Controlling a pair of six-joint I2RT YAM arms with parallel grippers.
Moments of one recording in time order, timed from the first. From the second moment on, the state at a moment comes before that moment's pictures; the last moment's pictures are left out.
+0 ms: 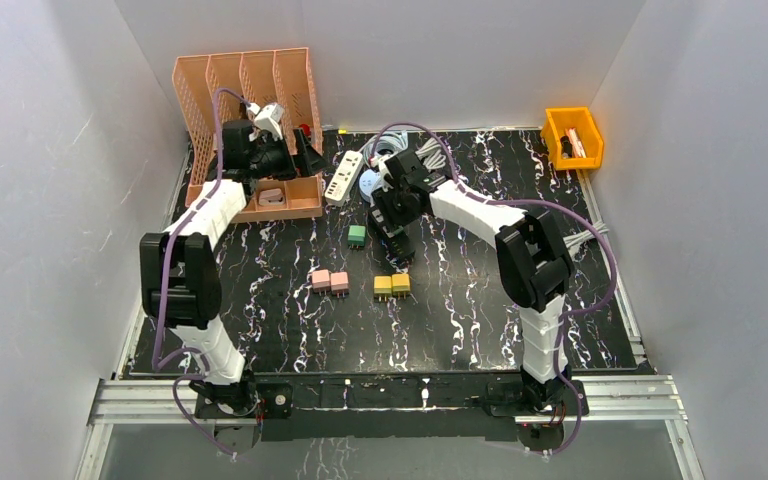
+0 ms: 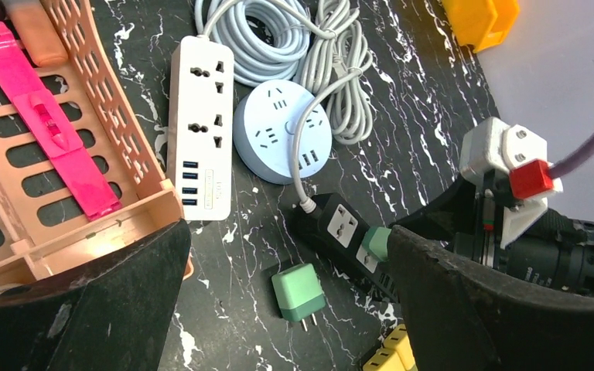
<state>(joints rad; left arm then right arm) -0.06 1.76 1.35 -0.06 0.63 -0.31 0.65 2.01 1.60 -0.54 -0.06 0.03</state>
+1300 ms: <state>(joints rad) -0.41 2.16 1.63 0.05 0.65 -0.61 0.47 1.76 1.52 -0.40 -0.09 0.11</state>
